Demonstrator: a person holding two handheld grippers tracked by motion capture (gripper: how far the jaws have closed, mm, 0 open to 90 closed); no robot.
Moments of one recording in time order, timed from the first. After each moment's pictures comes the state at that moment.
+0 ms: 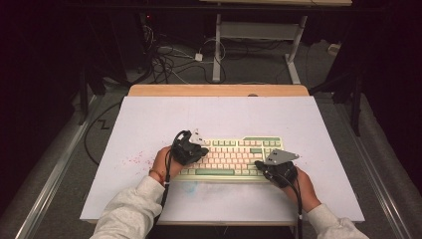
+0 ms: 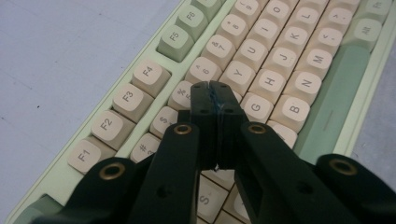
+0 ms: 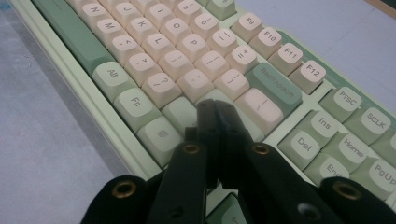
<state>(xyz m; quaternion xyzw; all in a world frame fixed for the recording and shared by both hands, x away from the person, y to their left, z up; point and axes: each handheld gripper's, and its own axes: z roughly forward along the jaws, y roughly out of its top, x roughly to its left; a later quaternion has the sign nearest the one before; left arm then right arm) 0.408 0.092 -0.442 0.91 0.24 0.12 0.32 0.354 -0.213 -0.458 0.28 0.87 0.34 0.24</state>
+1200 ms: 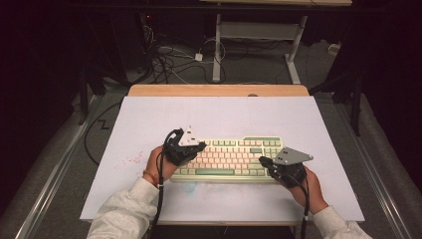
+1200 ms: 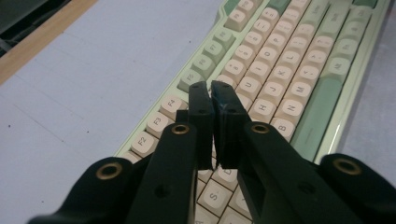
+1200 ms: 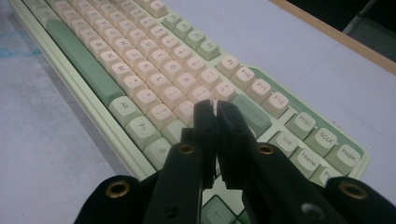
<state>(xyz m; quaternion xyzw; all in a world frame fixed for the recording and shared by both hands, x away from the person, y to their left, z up) 0.384 0.112 -0.415 0.88 0.22 0.19 0.38 0.340 -0.225 -0.432 0.28 0.84 0.39 0.26</state>
